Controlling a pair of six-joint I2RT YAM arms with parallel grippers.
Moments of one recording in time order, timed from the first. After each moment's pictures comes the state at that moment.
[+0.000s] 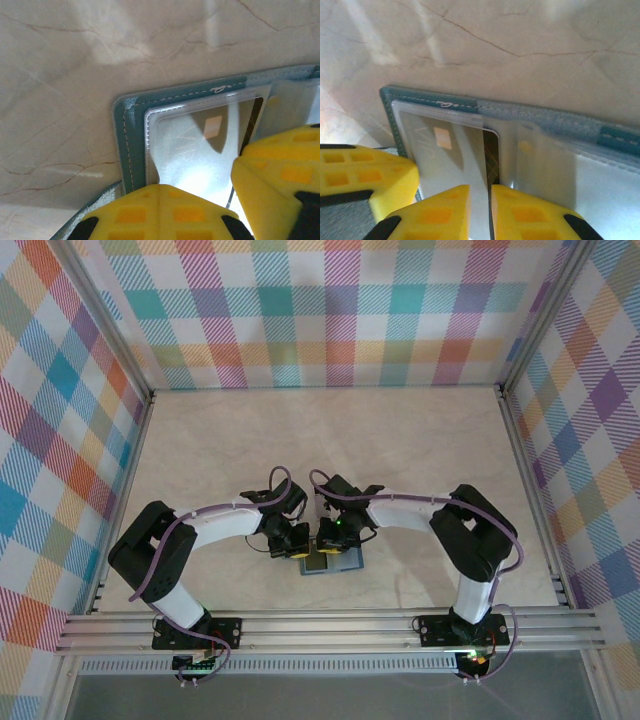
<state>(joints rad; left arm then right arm) -0.70 1.62 0.85 -0.55 0.36 -0.81 0.85 1.81 1.04 -0.48 -0.40 0.84</state>
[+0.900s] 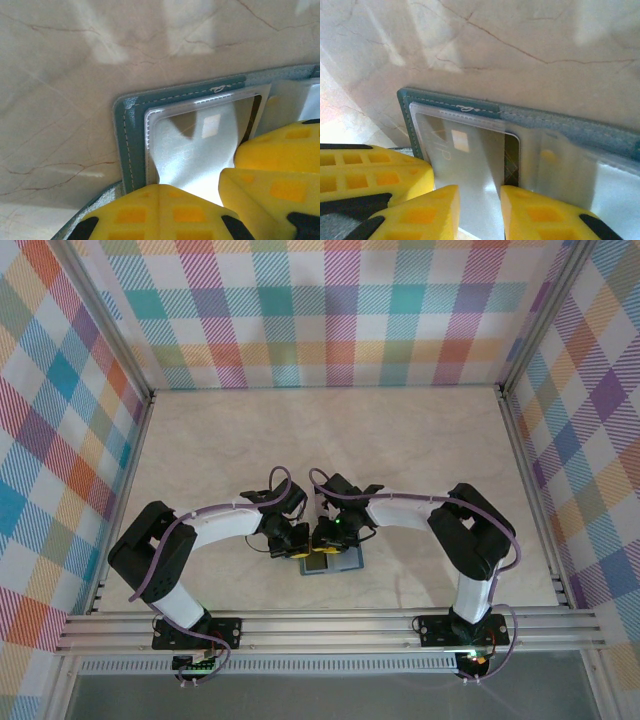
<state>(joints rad) -0.70 1.62 0.85 -0.55 0.36 -0.81 0.84 1.81 1.05 -0.46 -0.43 0.84</state>
